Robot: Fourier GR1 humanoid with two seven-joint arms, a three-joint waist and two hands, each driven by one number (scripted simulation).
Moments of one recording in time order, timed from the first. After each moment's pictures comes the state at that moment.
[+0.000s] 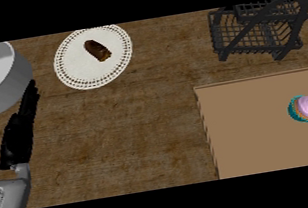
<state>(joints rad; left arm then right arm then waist) -0.16 0.39 -0.08 -1.41 -0.03 0.21 0.04 -0.14 -0.90 -0.06 -1.62 -0.23 0.20 1.01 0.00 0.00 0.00</state>
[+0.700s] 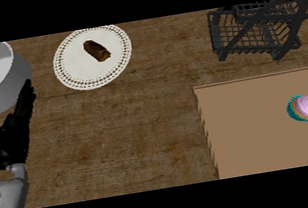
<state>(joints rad) -0.16 0.36 -0.02 -1.42 -0.06 0.17 0.04 -0.10 -0.83 0.00 -1.72 -0.06 0.22 1.03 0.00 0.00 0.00</state>
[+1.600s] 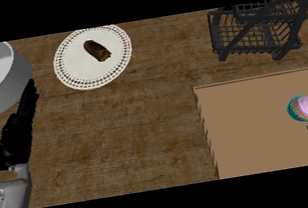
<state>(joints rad) -0.15 0.31 0.01 -1.46 -0.12 0.13 0.08 -0.12 -0.70 0.01 -1.64 0.09 0.25 1.02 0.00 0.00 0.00</state>
